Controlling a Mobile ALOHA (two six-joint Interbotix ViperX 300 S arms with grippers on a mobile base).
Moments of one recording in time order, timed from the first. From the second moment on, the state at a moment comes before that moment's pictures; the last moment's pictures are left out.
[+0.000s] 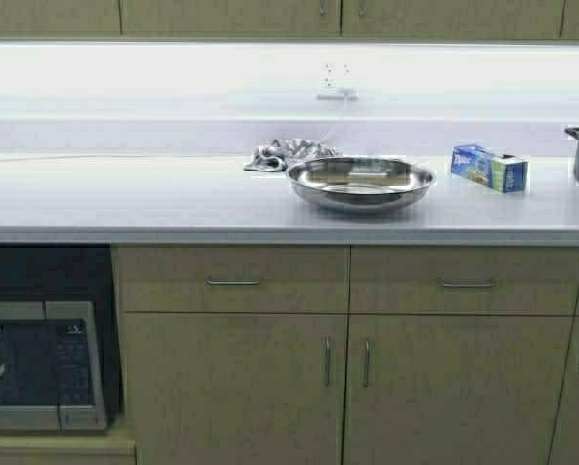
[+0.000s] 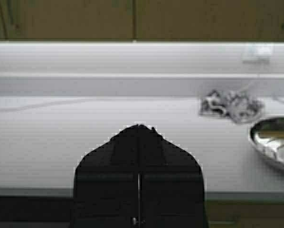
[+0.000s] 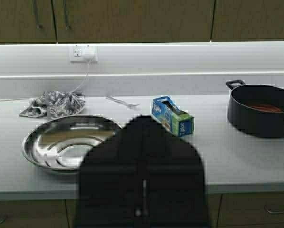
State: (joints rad) left arm 0.00 -0.96 1.17 0.00 -0.29 0.00; right arm 0.00 -0.96 1.17 0.00 -0.29 0.00
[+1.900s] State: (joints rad) left arm -0.13 -1.00 1.23 0.09 -0.29 -0.10; right arm 0.21 -0.92 1.20 -0.03 -0.27 0.03
